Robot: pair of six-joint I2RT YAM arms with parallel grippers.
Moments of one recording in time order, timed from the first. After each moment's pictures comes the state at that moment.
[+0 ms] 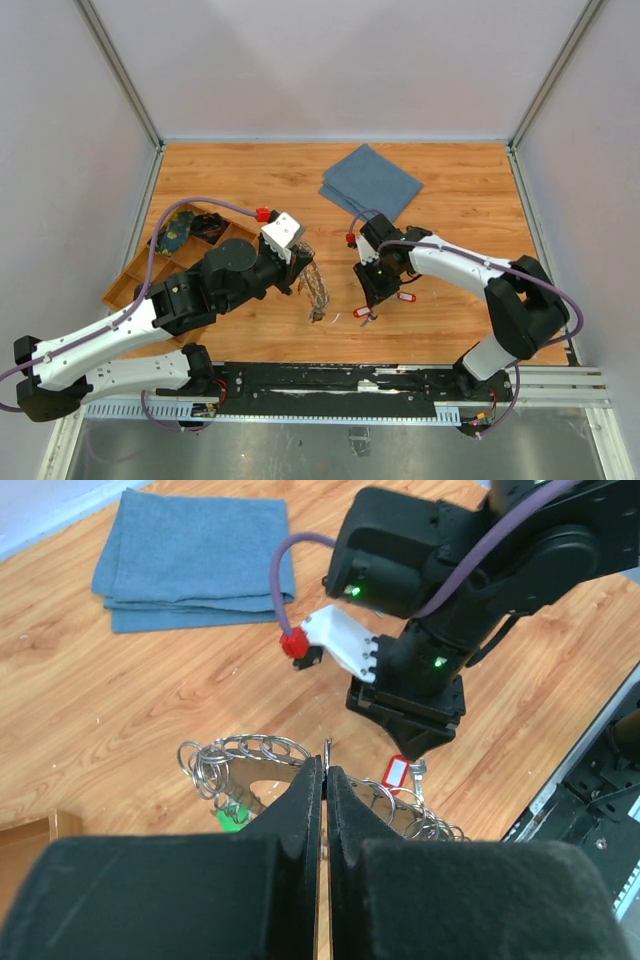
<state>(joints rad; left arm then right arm) -1.10 0.86 0.96 -0.36 -0.31 -0.14 0.67 1.59 0.98 -0.73 -0.27 0.09</state>
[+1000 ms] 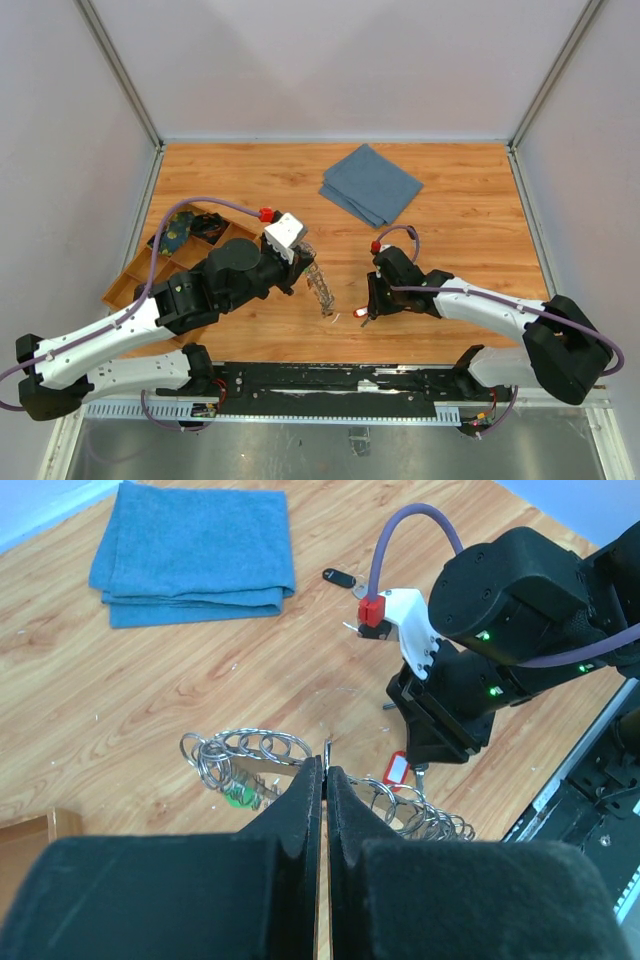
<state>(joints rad) -1.10 0.87 0.96 -0.37 -0.31 -0.14 0.78 1.27 0.59 -0.33 -0.01 0.51</state>
